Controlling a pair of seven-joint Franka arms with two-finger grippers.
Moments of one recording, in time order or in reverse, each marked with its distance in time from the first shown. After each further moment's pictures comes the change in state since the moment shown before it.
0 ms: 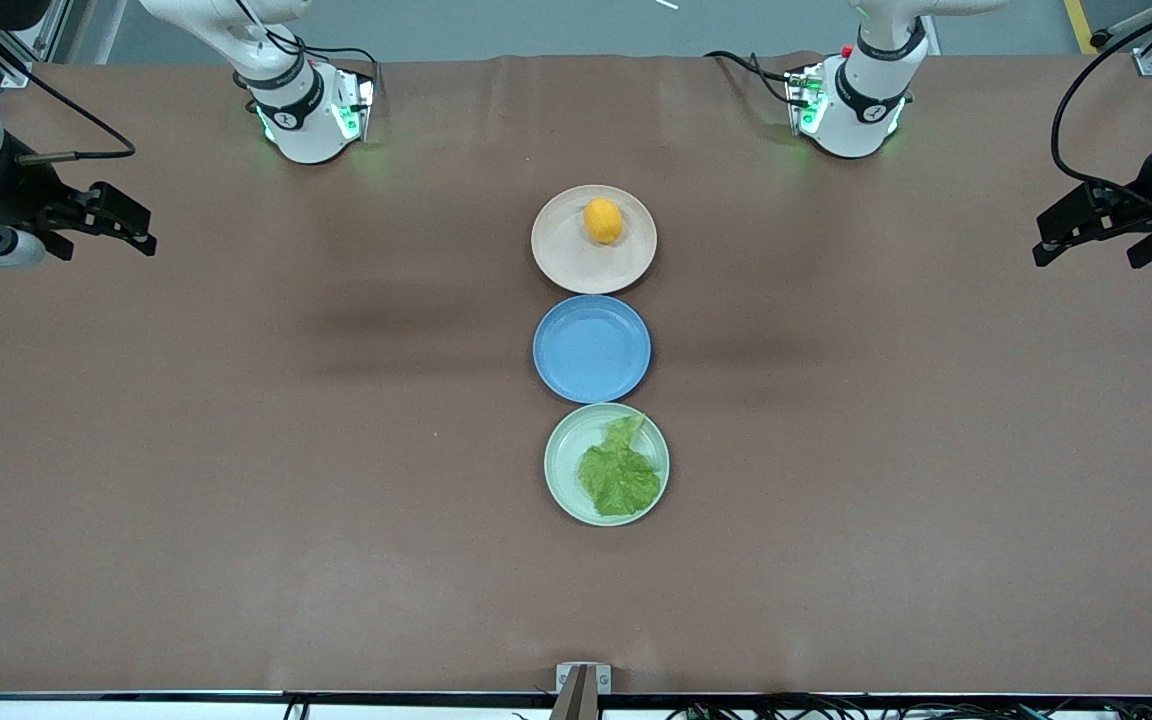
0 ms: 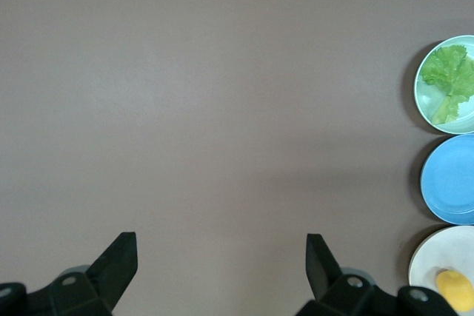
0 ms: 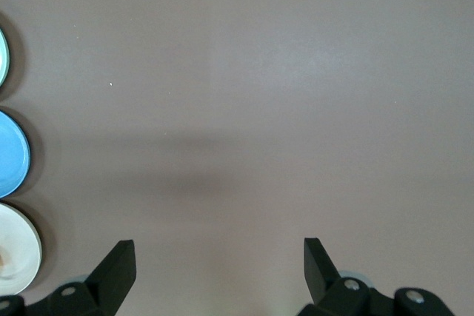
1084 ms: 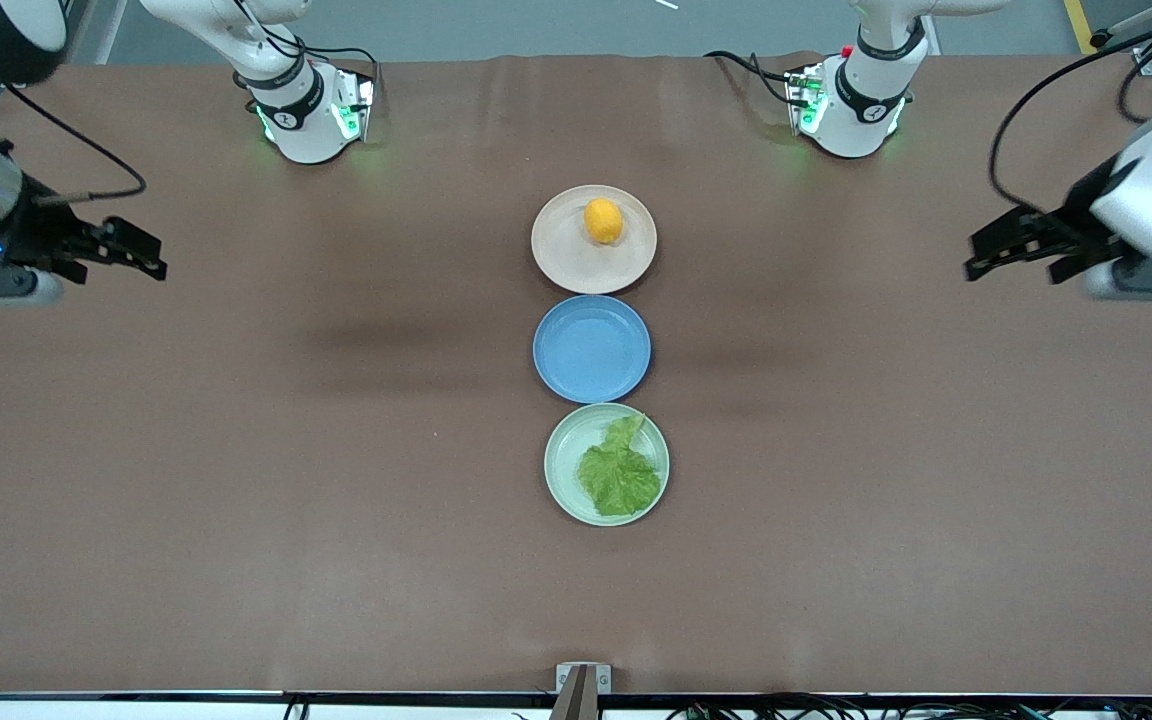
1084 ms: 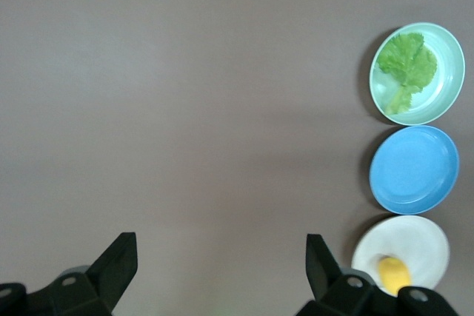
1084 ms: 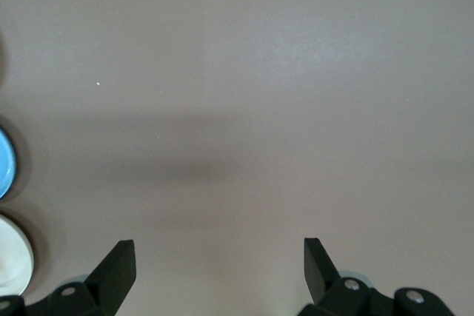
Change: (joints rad) left arm -0.048 0.100 -0.068 -0.006 -0.098 0.006 -0.173; right arm -0.009 0.136 -0.001 0.027 0.002 0.040 -0.002
